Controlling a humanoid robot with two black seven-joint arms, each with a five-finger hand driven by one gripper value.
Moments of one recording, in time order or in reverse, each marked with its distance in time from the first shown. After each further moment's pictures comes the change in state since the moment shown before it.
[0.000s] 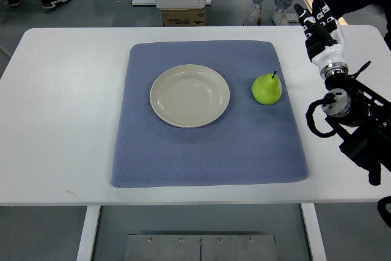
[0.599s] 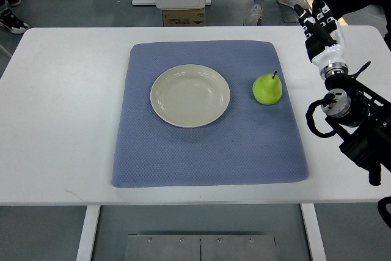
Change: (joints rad) left arm 0.022 0.000 0.000 0.001 0.000 0.001 0.000; right arm -0.001 -0.001 -0.002 0.000 0.000 -0.001 0.001
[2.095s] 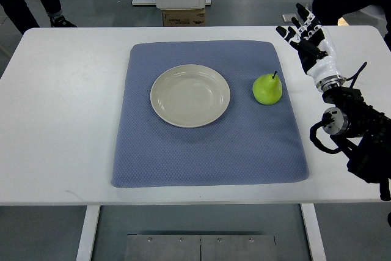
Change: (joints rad) left arm -0.003 0.000 0.000 0.000 0.000 0.000 0.000; right arm -0.045 -0.035 -0.130 0.034 -0.223 0.034 0.094
